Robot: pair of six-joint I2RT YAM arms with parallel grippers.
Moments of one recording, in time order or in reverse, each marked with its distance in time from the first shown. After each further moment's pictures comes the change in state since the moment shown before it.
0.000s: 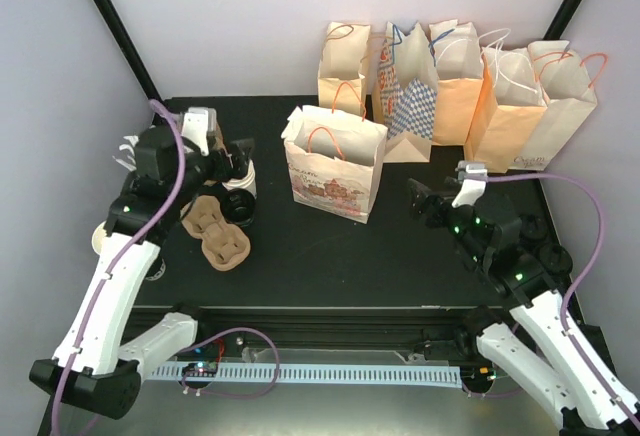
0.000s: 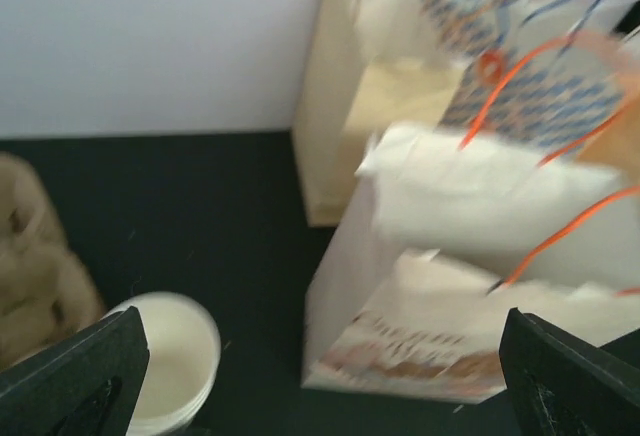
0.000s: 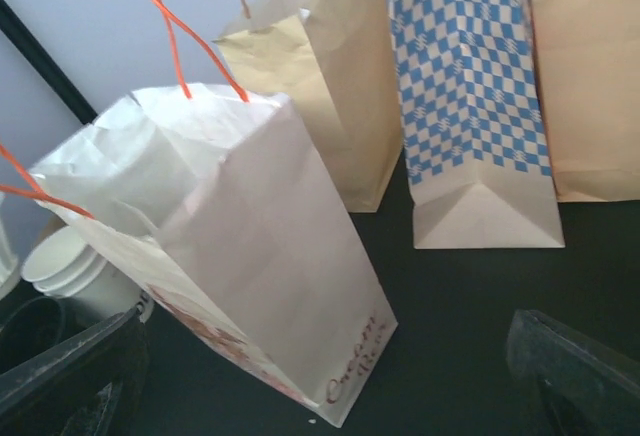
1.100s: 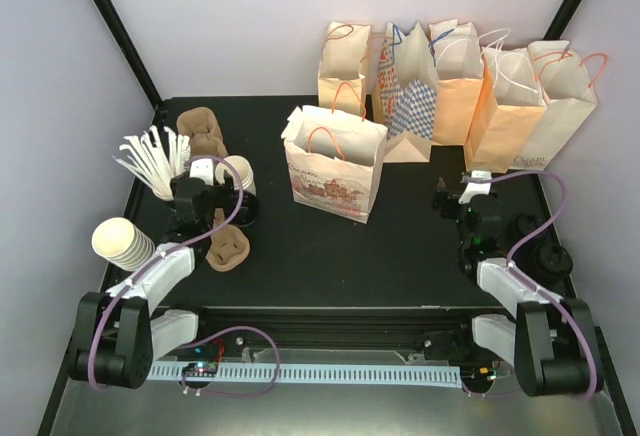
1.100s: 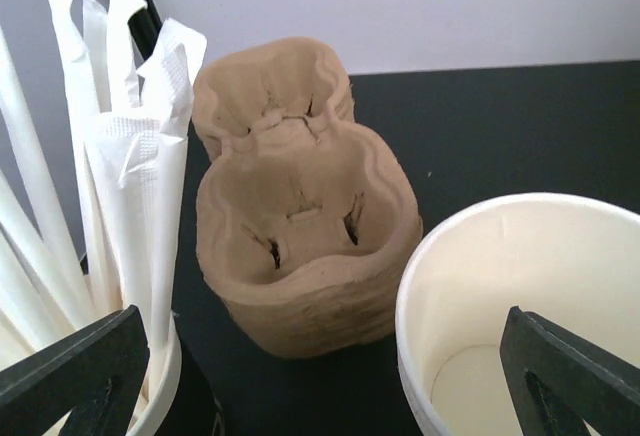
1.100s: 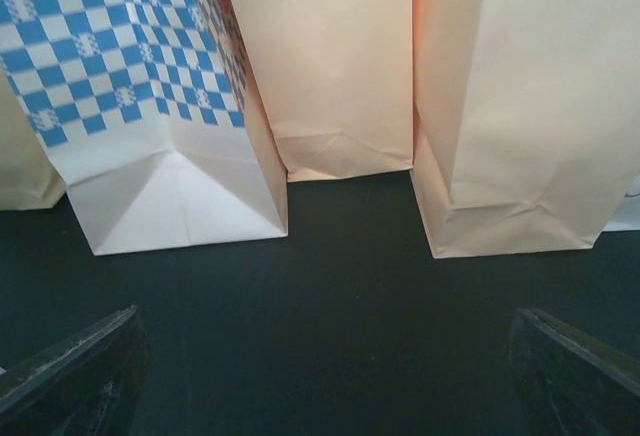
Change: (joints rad) left arm 0.119 0.114 -0.801 0.899 -0.504 0.256; right arm -0.410 0.430 -0.472 0.892 0.039 -0.295
